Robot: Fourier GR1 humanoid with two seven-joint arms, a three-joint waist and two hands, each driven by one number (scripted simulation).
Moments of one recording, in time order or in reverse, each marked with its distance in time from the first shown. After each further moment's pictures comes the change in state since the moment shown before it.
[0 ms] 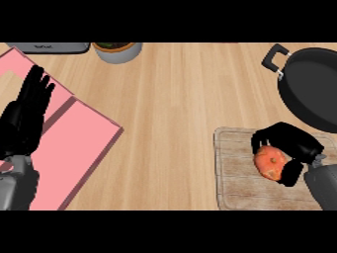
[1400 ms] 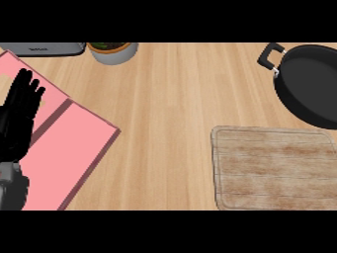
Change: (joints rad) left arm 0.041 0.014 0.030 -0.049 0.011 -0.012 0.018; right arm 0.664 -0.485 -0.571 -0.476 -0.969 -0.103 -0.460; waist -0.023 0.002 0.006
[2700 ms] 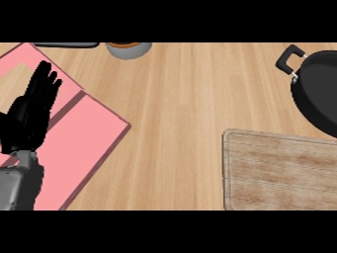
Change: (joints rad) left arm -0.077 -0.034 -0.028 0.073 -0.017 -0.032 -0.030; right arm -0.804 0.049 0.242 0.788 0.271 -0.244 0.082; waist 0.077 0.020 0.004
